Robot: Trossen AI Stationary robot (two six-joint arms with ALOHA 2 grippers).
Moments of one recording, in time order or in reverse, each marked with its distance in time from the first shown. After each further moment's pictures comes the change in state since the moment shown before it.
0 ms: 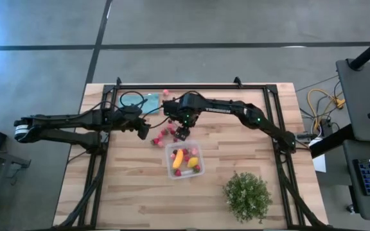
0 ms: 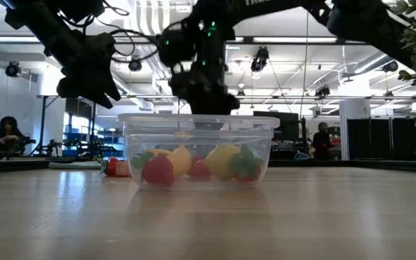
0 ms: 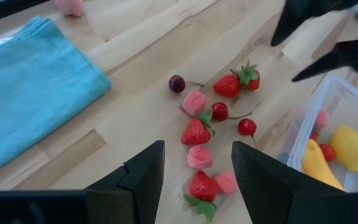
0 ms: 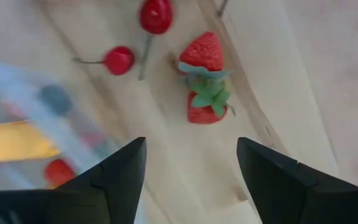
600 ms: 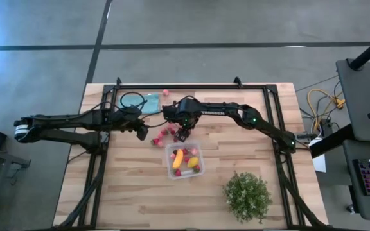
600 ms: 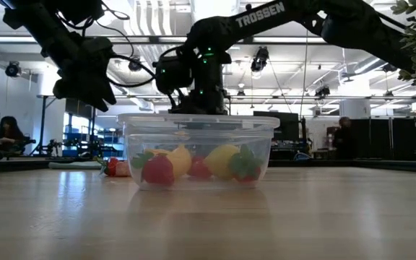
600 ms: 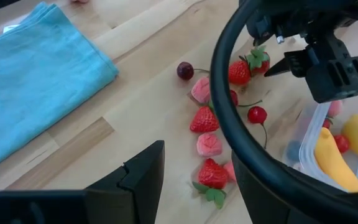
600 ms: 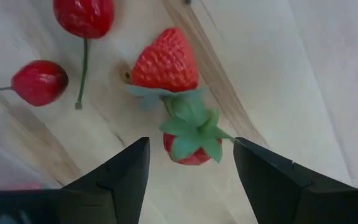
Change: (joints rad) left arm 0.000 0.000 0.000 -0.046 0.001 0.001; right arm -0.017 0.073 -0.078 0.079 0.080 0.056
